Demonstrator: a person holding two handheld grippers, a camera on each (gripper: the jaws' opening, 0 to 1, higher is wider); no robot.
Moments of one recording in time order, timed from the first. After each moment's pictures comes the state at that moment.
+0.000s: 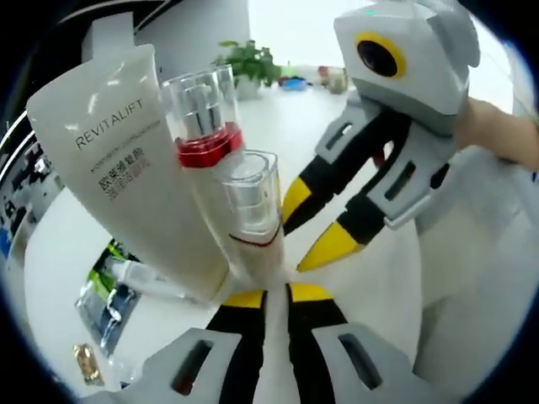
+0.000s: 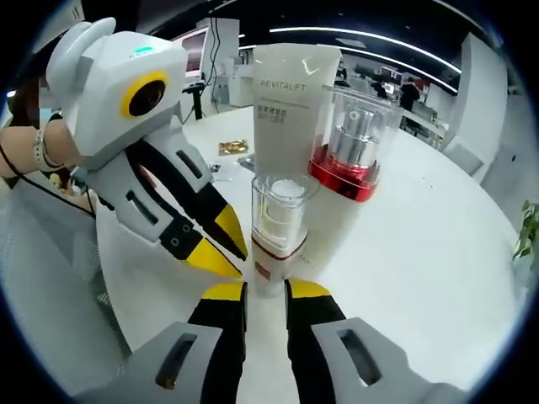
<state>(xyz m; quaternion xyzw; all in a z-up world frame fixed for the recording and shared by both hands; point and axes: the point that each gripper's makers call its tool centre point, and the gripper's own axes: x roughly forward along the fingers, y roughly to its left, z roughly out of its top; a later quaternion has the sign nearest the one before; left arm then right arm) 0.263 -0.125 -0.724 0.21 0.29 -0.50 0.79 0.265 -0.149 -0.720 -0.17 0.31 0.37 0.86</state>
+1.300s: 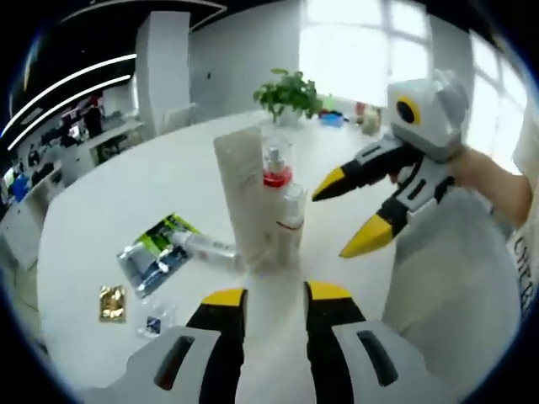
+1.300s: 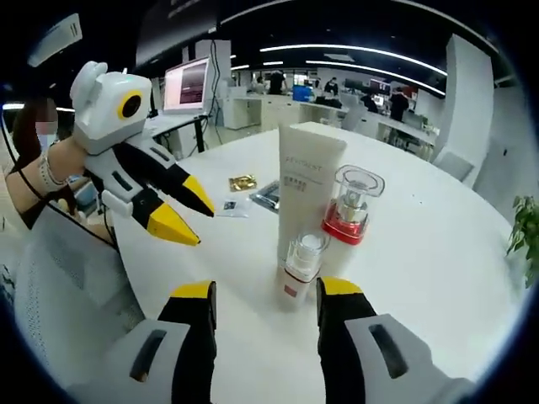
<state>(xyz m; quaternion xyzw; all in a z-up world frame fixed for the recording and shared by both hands) 0.238 -0.045 -0.652 0.12 0.28 -0.42 0.86 0.237 -0.134 -0.656 -0.14 0.27 0.36 0.88</state>
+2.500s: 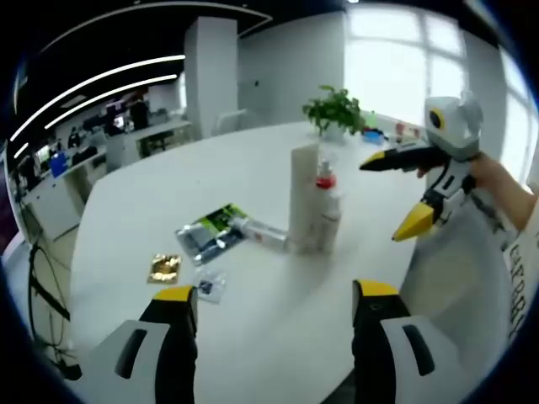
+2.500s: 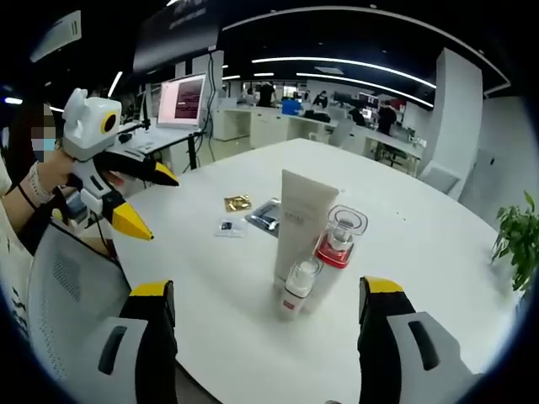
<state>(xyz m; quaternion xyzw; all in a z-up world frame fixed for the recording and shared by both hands) 0.220 0.025 -0.626 0.09 0.26 -0.33 0.90 0.229 -0.130 -0.621 -0.15 0.24 0.33 0.90</state>
